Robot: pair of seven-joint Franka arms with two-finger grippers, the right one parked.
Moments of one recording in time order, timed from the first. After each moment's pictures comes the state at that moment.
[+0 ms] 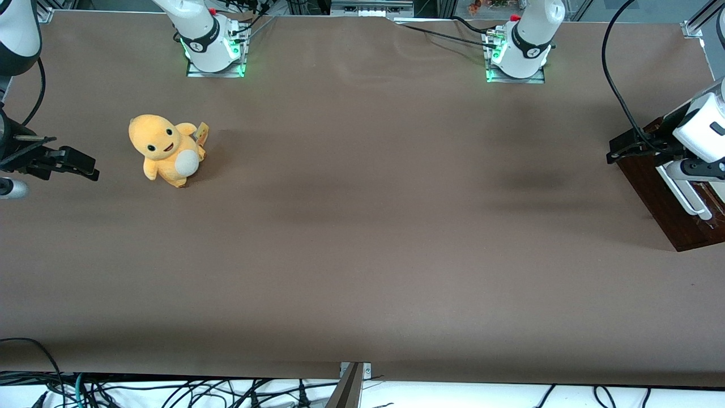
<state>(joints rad) 0.00 0.05 0.03 -1.66 -0.03 1.65 0.05</state>
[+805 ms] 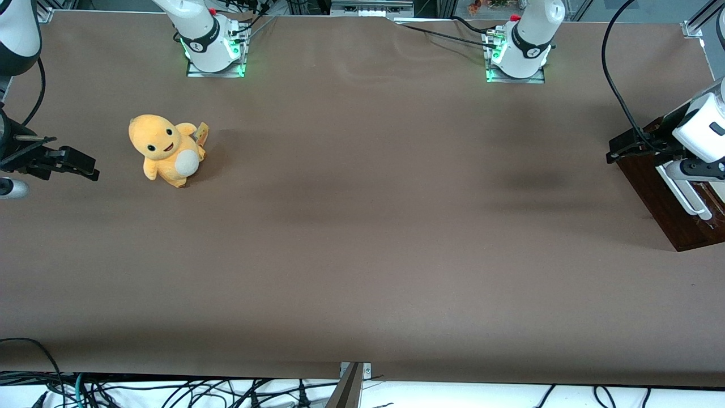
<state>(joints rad) 0.00 0.05 0.03 -1.66 -0.03 1.65 0.05</state>
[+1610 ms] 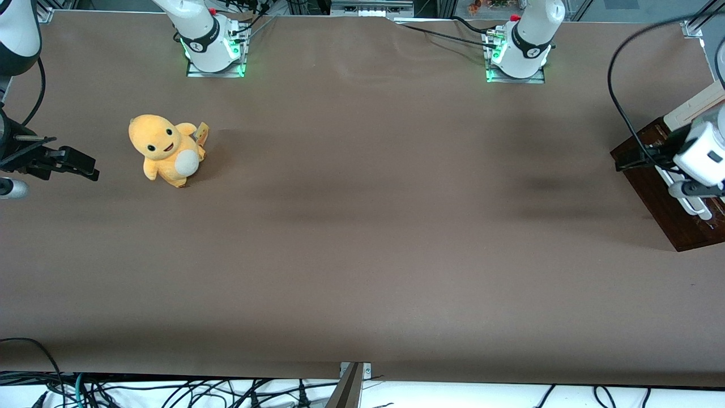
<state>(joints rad) 0.07 0.15 0.06 -1.68 0.04 1.63 0.02</state>
